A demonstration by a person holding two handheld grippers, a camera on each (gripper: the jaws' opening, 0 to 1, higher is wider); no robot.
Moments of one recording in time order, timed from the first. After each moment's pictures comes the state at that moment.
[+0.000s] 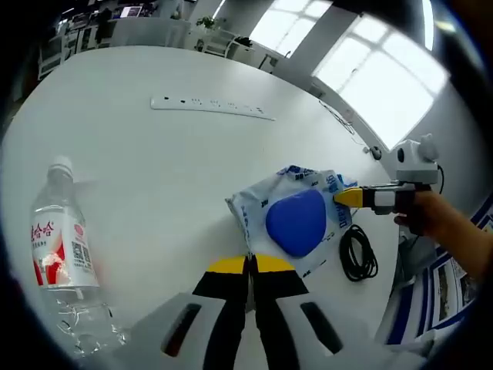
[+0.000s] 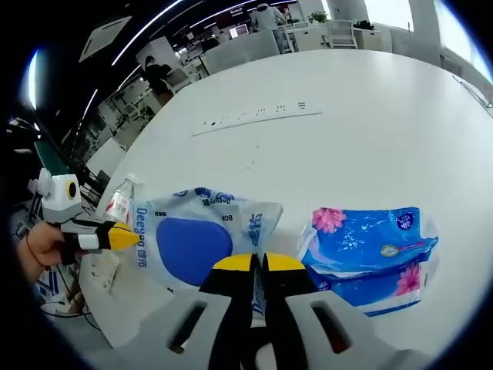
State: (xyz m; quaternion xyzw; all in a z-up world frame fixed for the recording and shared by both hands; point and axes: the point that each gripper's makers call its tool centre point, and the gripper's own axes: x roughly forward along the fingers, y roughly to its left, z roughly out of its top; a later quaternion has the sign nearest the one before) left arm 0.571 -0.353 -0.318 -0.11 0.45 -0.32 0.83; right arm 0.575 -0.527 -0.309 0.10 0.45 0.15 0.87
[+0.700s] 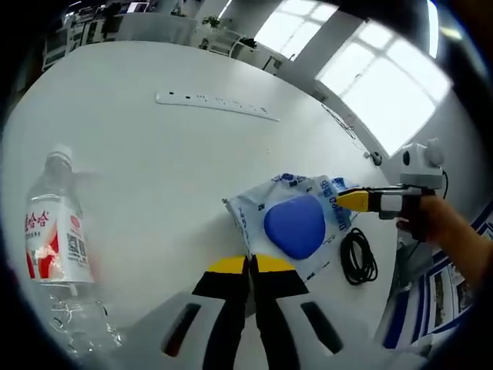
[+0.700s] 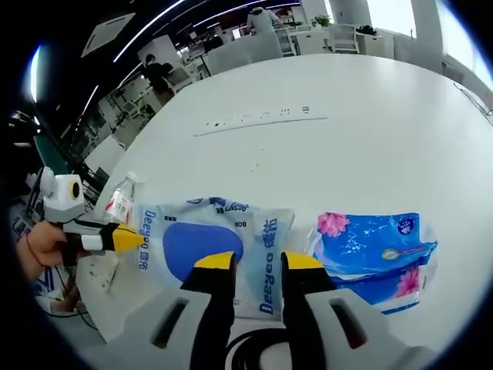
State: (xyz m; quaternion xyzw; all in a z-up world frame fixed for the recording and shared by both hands) left arm 0.571 -0.352 -0.323 -0.13 0.45 -0.31 0.82; right arm 0.577 -0.521 -0.304 0.09 0.44 0.15 0.88
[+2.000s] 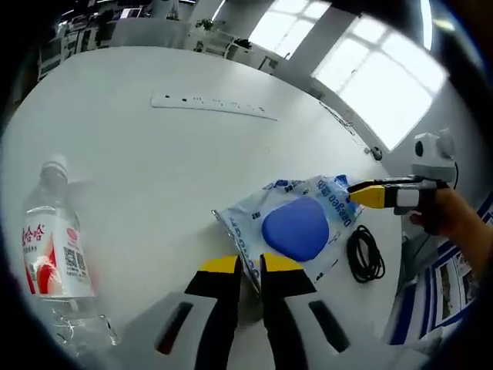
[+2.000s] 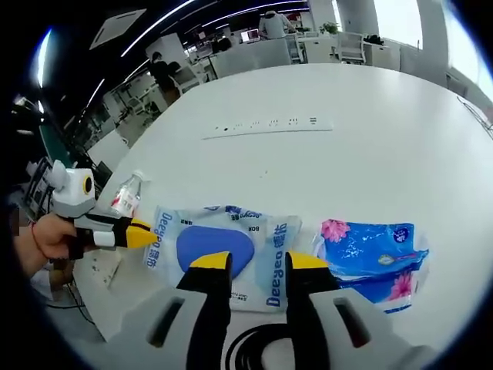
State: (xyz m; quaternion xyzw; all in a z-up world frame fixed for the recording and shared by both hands) left arm 0.579 -0.354 -0.329 -0.11 0.44 -0.32 0.83; right arm 0.576 -0.518 -0.289 0.07 0.43 0.16 0.89
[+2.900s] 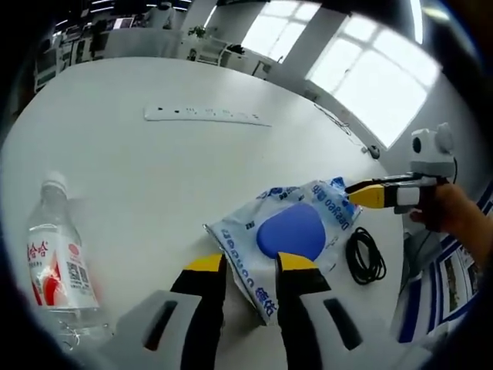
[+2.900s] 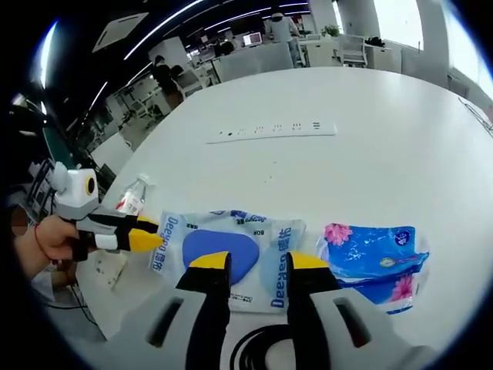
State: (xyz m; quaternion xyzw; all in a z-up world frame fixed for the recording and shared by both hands) left arm 0.583 -0.359 -0.319 -0.10 0.42 -0.33 0.84; right arm 0.575 -0.515 -0.283 0.07 0.42 0.17 0.89
